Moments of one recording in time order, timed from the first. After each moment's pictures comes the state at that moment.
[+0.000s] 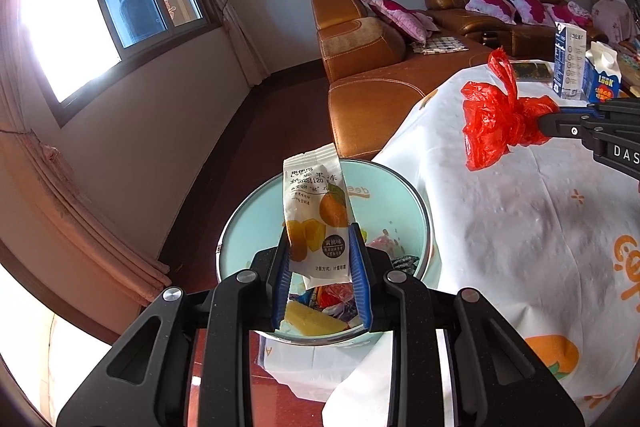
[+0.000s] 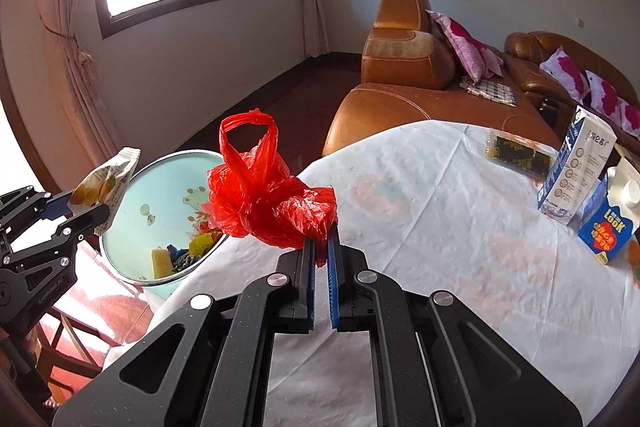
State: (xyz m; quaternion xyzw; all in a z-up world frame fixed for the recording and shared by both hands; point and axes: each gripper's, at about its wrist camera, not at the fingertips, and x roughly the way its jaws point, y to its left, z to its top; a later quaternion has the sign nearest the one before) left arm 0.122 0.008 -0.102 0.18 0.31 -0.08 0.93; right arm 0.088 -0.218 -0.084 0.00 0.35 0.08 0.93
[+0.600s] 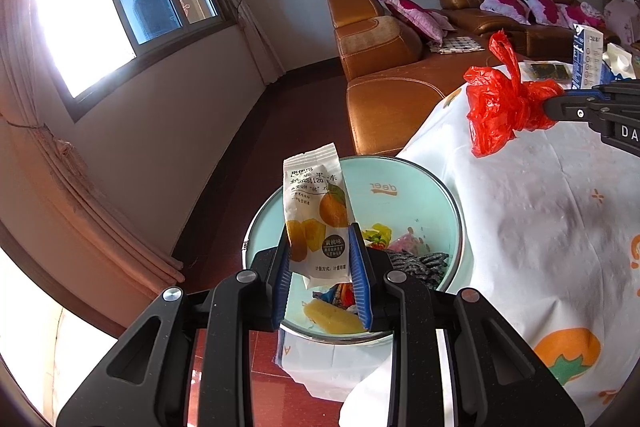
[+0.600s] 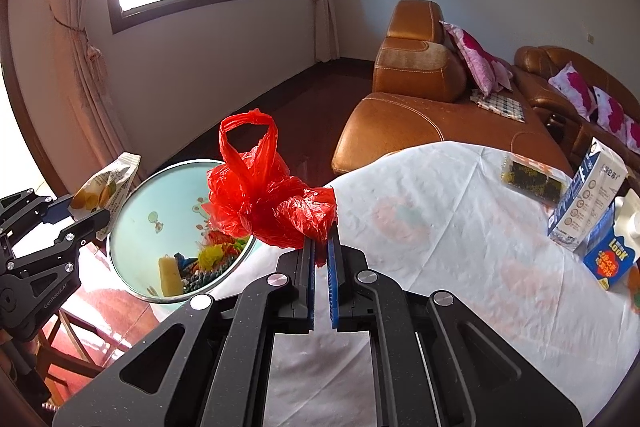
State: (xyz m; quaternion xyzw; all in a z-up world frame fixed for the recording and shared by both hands) left arm 0.127 0.024 -0.101 0.18 0.31 -0.05 0.93; right arm 0.103 -0.196 -0.074 -0.02 0.34 0.09 0.93
